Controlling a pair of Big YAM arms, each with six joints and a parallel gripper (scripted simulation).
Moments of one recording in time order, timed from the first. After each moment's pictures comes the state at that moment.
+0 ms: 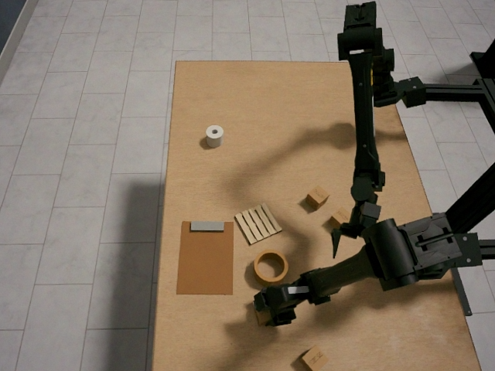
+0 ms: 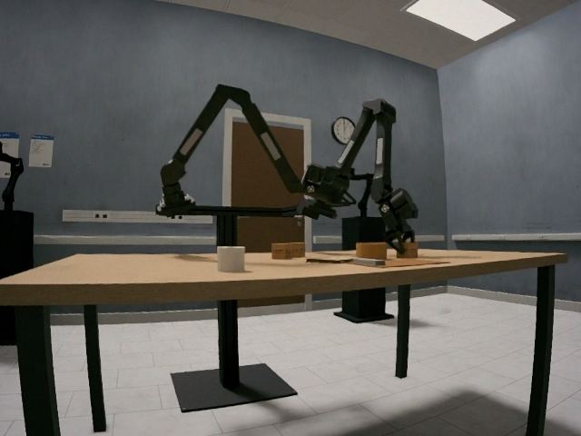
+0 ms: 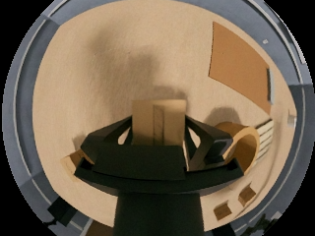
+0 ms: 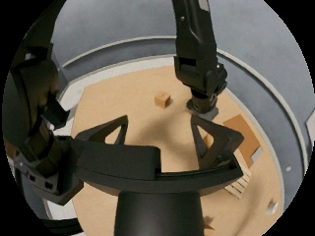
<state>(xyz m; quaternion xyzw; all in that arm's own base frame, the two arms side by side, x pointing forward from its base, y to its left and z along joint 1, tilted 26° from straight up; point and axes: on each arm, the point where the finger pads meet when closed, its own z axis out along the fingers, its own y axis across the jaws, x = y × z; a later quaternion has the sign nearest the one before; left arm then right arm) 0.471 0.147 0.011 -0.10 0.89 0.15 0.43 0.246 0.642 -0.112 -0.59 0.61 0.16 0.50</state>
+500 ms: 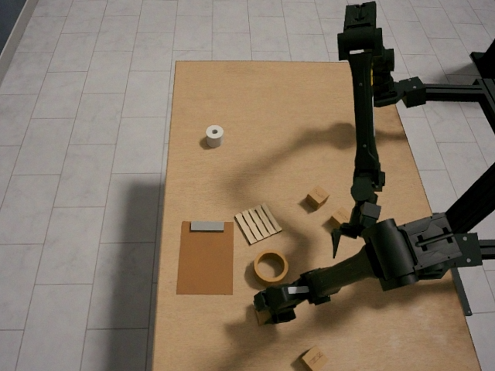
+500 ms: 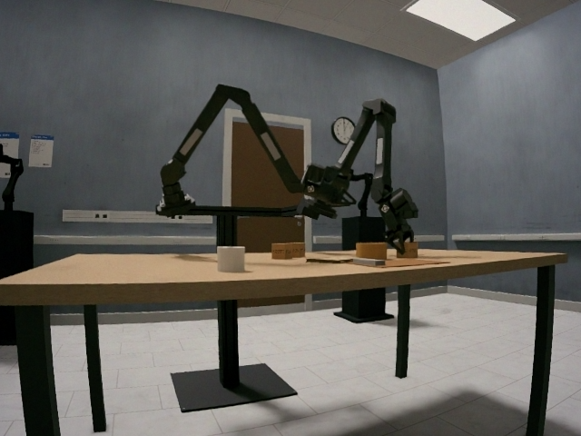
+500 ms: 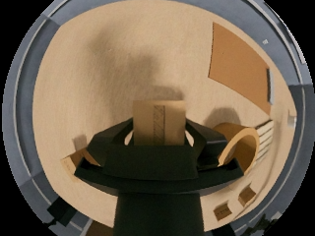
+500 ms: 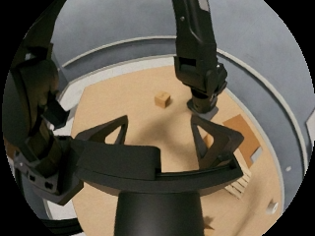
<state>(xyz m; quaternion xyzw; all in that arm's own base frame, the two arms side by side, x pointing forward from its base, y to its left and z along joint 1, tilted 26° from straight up) 0.471 0.147 0.012 -0.10 0.89 0.15 0.43 0.246 0.642 -0.112 -0.59 0.61 0.16 0.50</state>
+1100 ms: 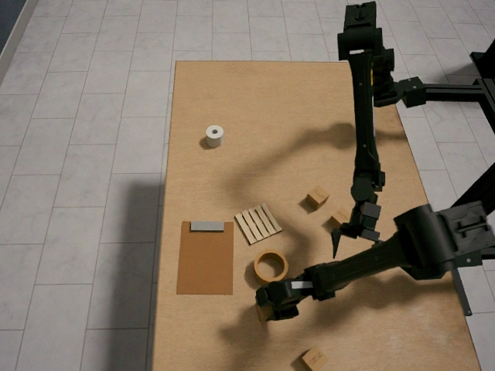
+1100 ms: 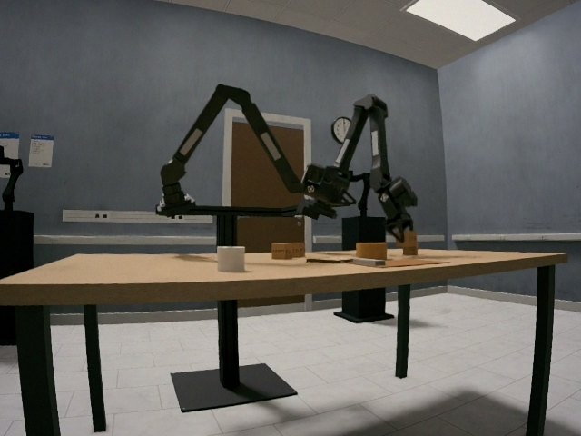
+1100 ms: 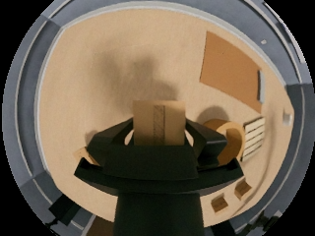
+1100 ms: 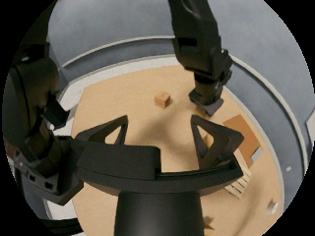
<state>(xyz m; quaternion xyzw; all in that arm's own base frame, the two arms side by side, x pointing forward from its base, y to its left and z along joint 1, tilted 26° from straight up) 0.456 0.135 0.052 -0.09 0.88 0.16 0.43 0.246 0.642 -0.112 -0.59 0.61 0.16 0.50</state>
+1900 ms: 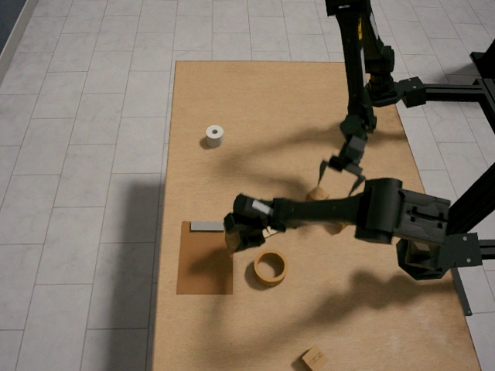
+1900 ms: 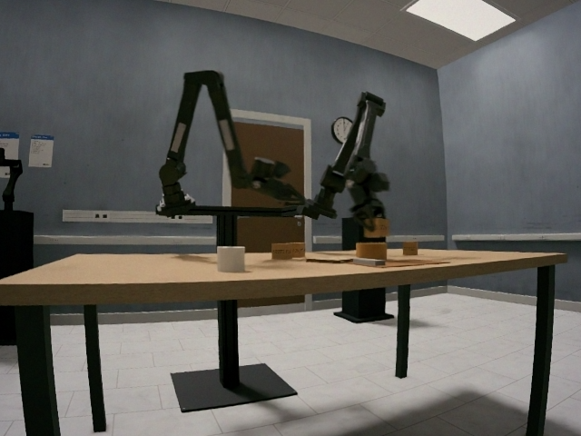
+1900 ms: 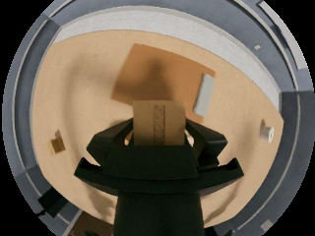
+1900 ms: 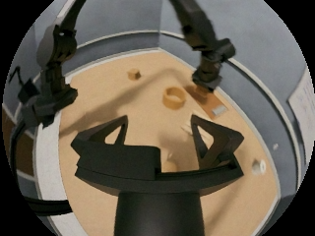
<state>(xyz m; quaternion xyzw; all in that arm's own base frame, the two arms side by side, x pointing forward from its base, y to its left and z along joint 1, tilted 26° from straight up) 0.540 -0.071 0.052 -0.12 0.88 0.14 0.45 0.253 0.421 -0.039 -0.55 0.63 0.08 0.54</state>
